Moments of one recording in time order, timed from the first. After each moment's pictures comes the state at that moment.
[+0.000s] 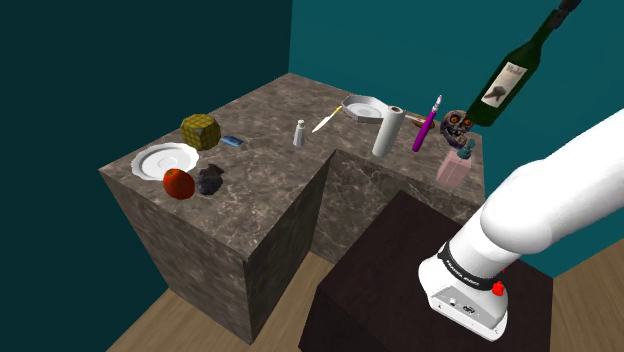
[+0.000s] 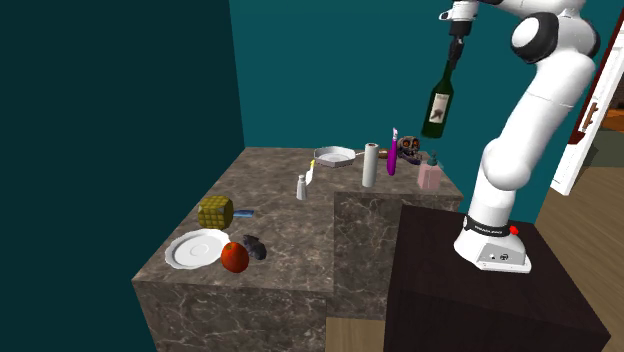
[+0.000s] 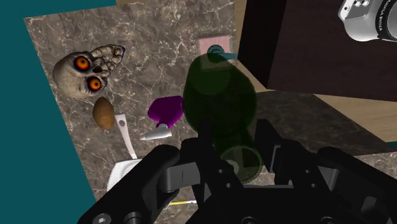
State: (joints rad) arm -0.19 -0.26 -0.91 -1.46 -0.20 1.33 -1.20
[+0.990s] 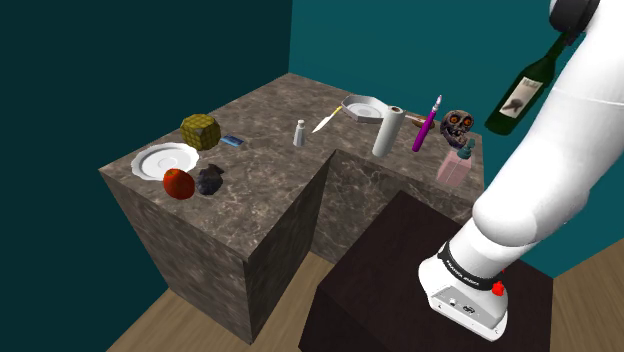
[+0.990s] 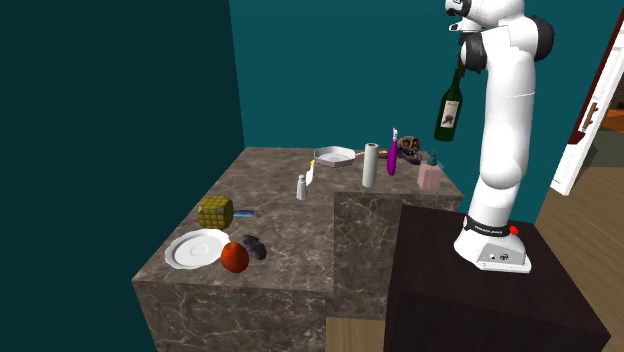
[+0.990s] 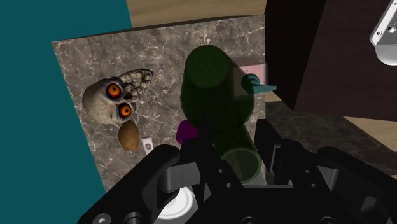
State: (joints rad) arm -0.35 0.19 -1.26 -1.31 0.22 1.39 -1.64
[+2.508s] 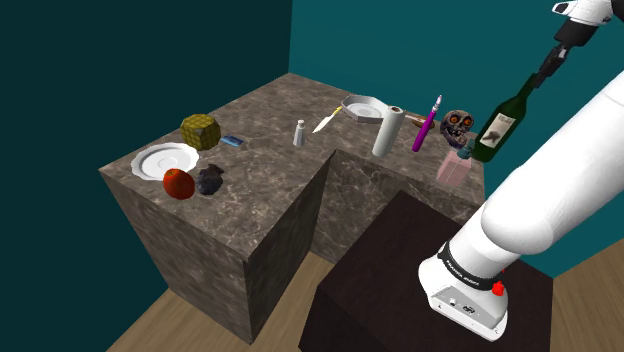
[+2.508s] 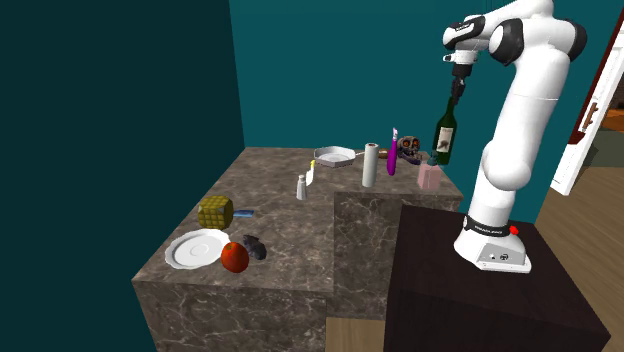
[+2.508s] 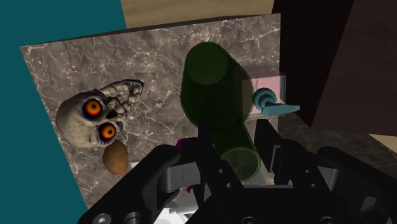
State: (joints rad) arm -0.17 -0.07 -1.23 -1.75 -0.05 1.75 -1.47
